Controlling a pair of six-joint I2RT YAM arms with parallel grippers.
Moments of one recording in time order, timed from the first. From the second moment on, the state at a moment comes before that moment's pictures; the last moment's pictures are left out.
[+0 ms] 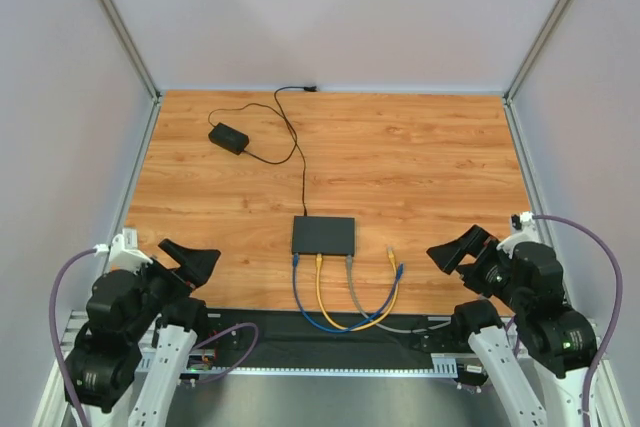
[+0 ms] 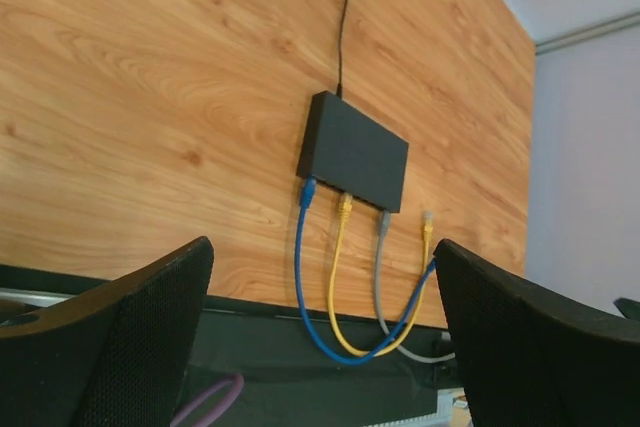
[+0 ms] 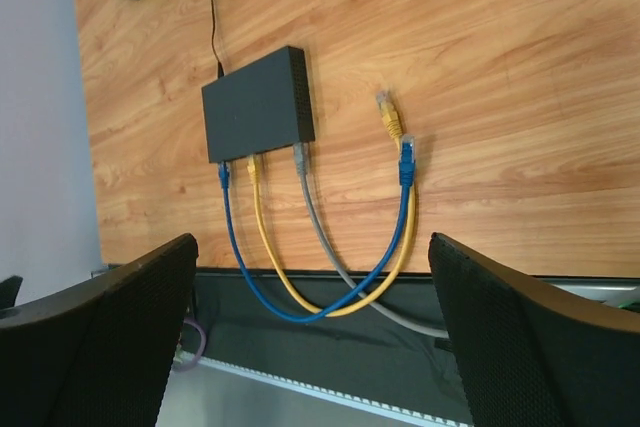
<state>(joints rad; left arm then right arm) -0.15 0.15 0.92 -1.22 0.07 -0.83 0.21 0.27 0.86 -1.17 -0.14 0.79</state>
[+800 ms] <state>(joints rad) -0.20 0.38 0.57 -0.78 0.47 -0.81 0.25 0.42 0.23 -0.35 -0.76 1.04</state>
